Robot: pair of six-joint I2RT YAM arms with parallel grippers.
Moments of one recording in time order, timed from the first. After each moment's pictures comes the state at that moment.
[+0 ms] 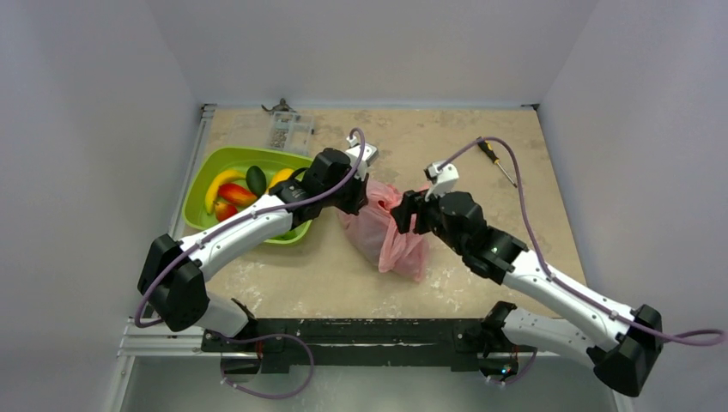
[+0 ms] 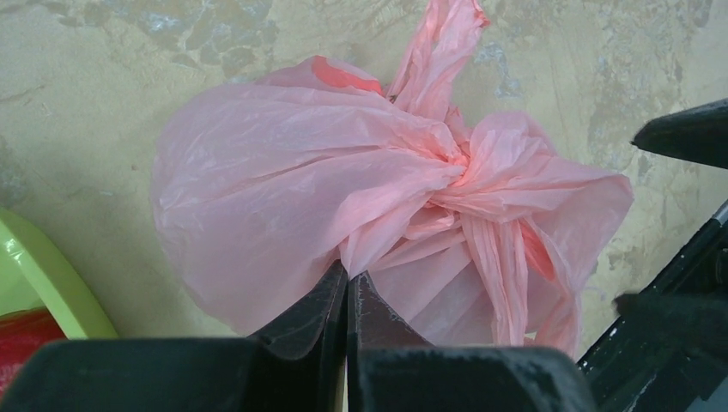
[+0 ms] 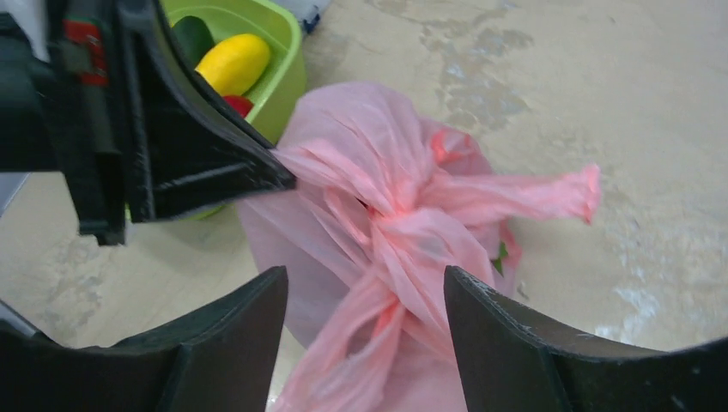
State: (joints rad) left arm -0.73 1.45 1.15 -0.33 0.06 -0.20; right arm 0.81 0.88 0.71 -0.18 0.30 0.42
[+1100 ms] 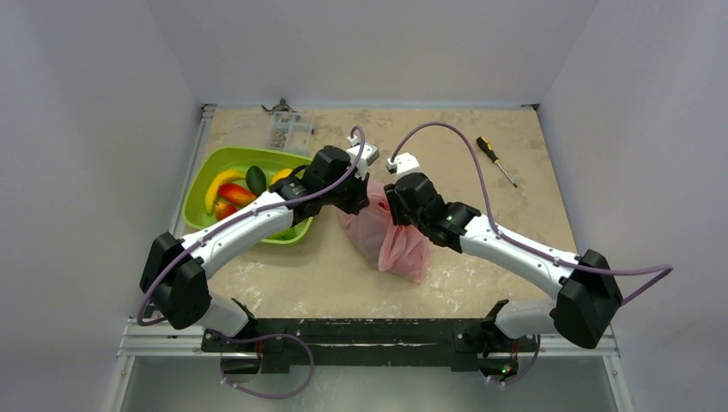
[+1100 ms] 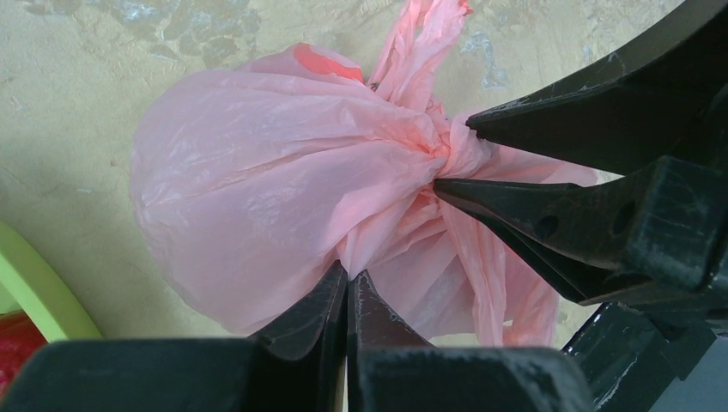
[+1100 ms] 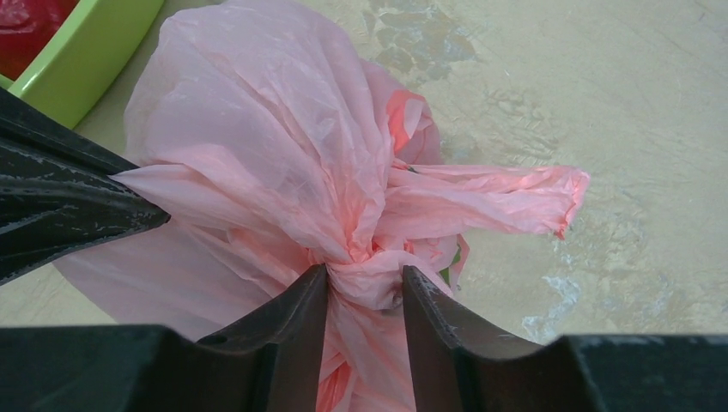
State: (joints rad) left arm -0.72 1.47 1.17 -0.36 0.12 -0.20; right arm 0.80 1.32 0.97 -0.32 0.37 0.23
